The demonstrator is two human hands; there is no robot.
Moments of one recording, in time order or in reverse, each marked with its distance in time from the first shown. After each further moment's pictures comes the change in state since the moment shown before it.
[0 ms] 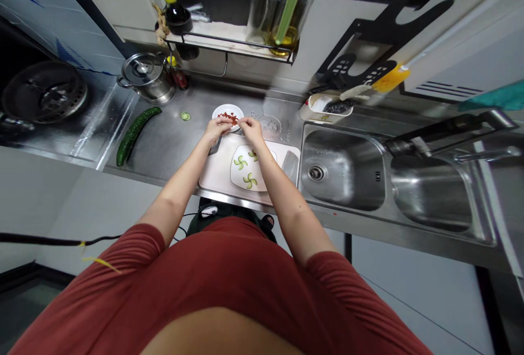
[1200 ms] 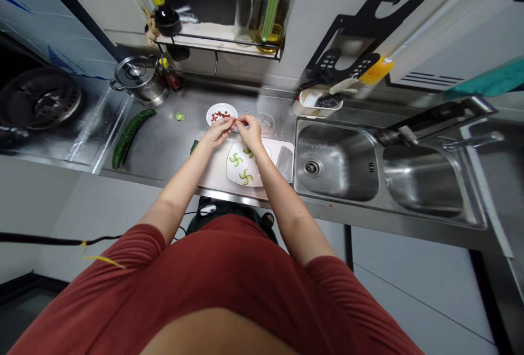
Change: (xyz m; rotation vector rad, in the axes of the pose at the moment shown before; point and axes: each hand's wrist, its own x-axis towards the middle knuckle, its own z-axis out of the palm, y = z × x) left_hand -0.025 0.018 0.034 -0.361 -0.145 -0.199; right_hand -0.030 -0.014 -0.019 -0.350 0.070 -0.388
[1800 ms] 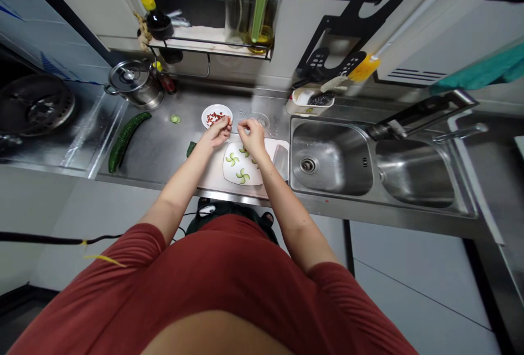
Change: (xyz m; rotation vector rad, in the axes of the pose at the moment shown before) left_hand 0.005 -0.002 0.009 -0.136 -0.013 -0.108; right_hand -0.025 -0.017 -0.033 -0.127 0.030 -0.013
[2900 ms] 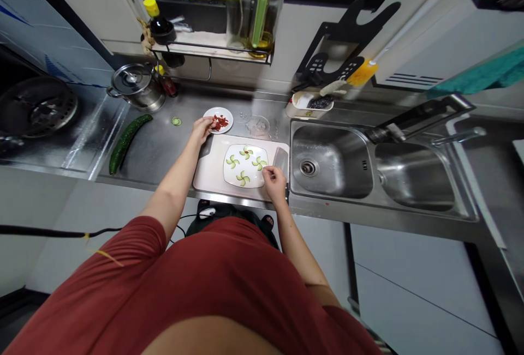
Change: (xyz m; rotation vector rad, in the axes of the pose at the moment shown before) left_hand 0.024 0.020 -0.054 0.222 0.318 0.281; right_hand -0.150 0.036 -0.052 0.005 0.138 0.288
